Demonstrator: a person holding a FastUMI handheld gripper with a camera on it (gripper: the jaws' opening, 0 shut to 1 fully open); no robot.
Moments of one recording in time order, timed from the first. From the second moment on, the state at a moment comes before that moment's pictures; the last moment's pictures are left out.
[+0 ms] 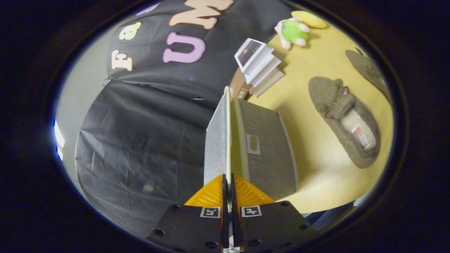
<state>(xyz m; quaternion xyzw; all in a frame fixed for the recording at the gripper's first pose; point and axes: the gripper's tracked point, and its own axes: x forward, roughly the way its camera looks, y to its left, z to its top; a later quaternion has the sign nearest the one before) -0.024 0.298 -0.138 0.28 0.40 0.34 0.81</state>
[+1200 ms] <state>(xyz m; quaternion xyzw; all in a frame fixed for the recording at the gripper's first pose) -0.109 0.506 -0.048 0.14 0.33 0.50 0.79</state>
